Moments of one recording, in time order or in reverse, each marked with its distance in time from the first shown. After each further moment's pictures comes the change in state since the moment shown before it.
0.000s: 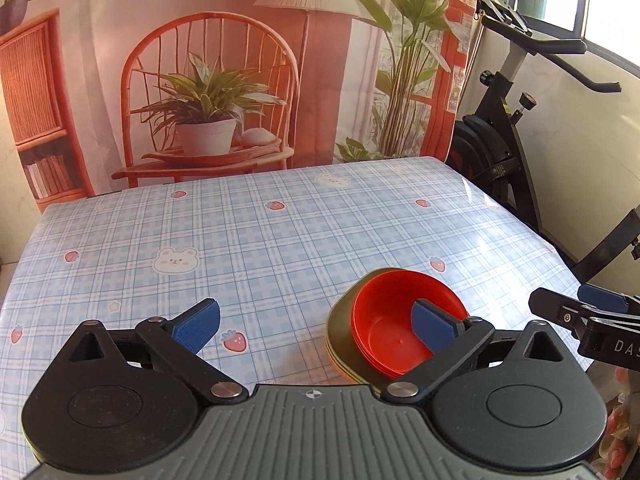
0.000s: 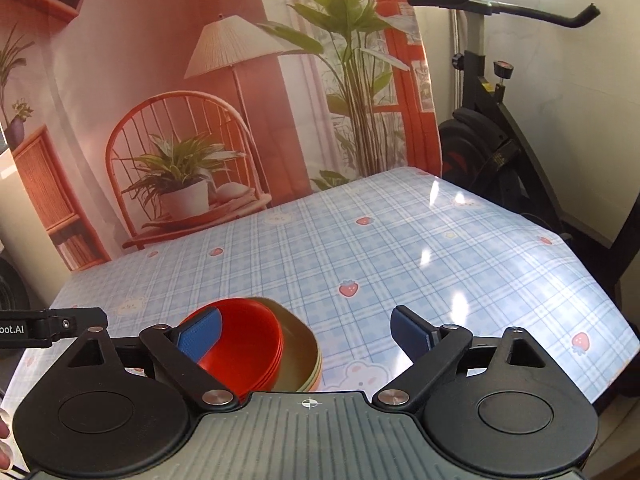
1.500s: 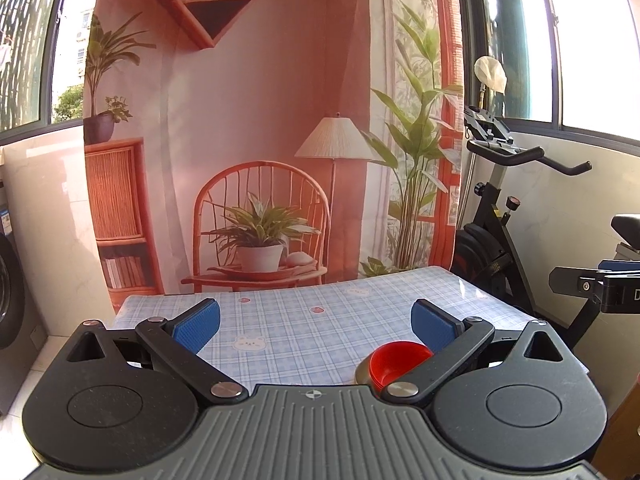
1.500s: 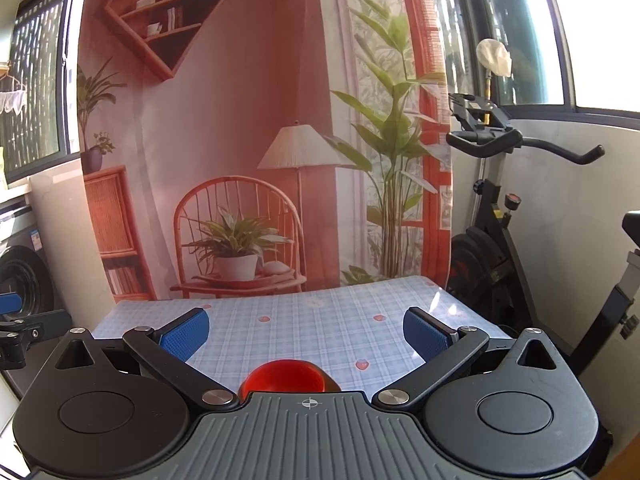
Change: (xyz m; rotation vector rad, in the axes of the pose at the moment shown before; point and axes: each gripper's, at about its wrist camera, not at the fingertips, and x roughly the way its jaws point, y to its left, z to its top) left arm -0.200 -0.007 -0.033 0.016 -0.371 0.108; right arm -0.182 0.060 0.040 -0.150 -0.199 0.047
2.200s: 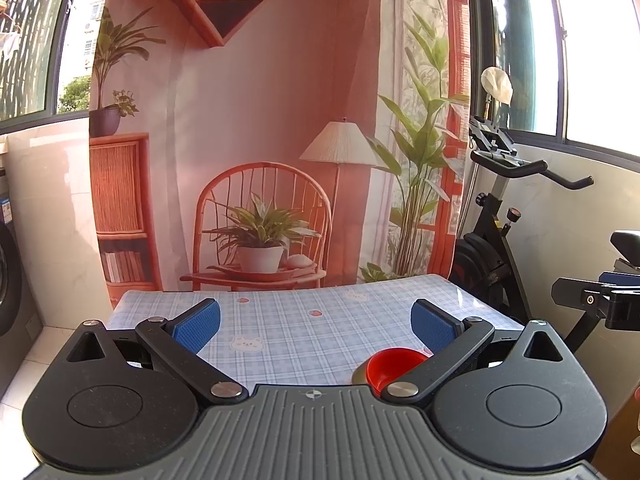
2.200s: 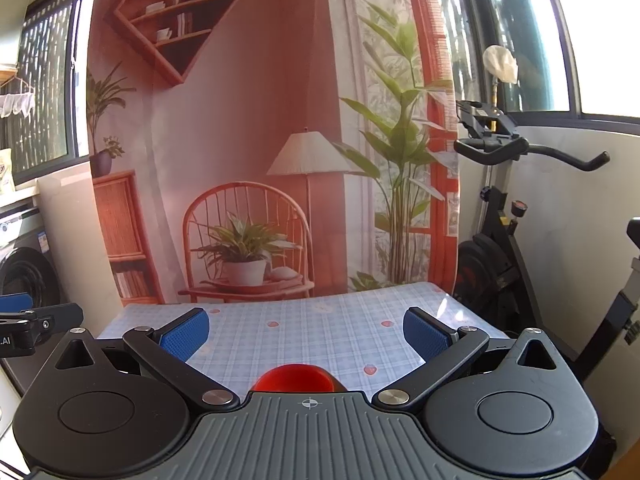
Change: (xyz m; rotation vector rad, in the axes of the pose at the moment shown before) left arm -0.004 0.004 0.000 -0.037 -0.010 0.000; right arm -0.007 0.007 0.001 -0.009 -0.021 0.015
